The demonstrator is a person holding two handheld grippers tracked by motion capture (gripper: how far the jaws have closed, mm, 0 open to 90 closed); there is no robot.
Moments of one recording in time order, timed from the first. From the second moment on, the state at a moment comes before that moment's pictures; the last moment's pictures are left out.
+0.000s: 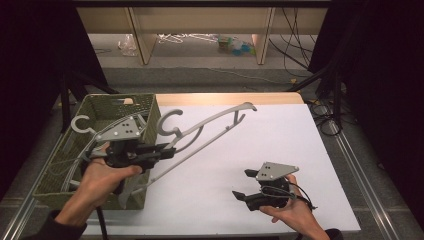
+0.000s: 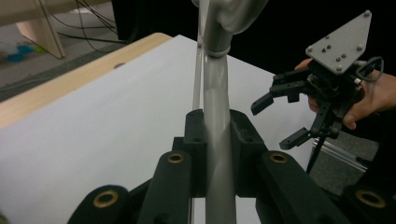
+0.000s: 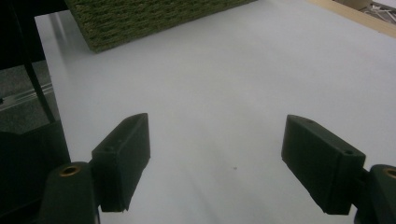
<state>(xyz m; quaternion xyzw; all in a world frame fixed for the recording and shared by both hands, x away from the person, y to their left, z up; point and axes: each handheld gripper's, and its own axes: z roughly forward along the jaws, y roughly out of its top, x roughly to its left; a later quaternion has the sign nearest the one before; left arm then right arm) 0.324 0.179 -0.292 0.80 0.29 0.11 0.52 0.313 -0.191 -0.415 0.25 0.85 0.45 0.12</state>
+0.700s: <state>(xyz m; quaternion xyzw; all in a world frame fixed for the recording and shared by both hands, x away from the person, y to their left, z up) 0.363 0.295 -0.287 0.76 0.38 0.22 0.47 0.313 -0.190 -0.420 0.25 0.86 0.44 0.11</state>
